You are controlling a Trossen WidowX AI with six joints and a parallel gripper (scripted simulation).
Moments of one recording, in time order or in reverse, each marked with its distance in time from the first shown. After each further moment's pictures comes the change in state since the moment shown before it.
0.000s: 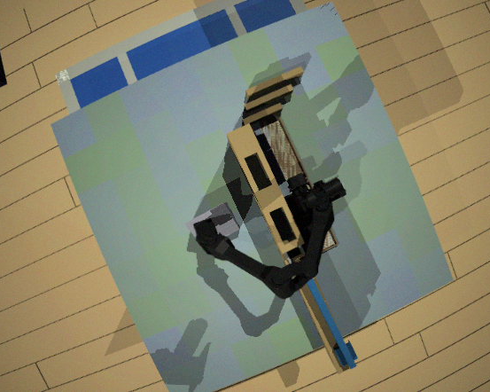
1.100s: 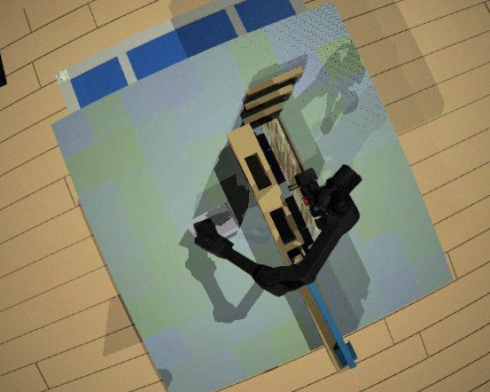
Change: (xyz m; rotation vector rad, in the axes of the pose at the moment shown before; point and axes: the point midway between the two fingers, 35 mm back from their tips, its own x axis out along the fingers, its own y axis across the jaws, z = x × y) arm -0.143 0.003 0.000 -0.014 0.006 -0.002
